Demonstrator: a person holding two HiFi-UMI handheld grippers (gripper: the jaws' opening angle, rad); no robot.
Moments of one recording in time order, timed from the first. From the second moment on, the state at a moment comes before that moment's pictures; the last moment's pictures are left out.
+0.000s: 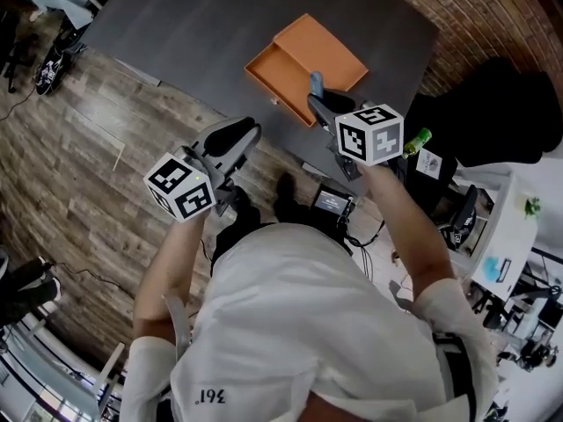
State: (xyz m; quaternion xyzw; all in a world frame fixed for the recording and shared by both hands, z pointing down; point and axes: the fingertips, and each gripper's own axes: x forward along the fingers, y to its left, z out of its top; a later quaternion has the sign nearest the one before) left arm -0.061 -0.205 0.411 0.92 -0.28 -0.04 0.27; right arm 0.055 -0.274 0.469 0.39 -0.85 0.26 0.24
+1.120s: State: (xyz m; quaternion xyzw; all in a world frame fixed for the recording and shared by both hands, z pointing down) left arm -0.047 -0.249 0.524 0.88 -0.32 0.04 0.36; right arm 0.033 -0.343 0.653 0.36 -0.76 0.32 0.43
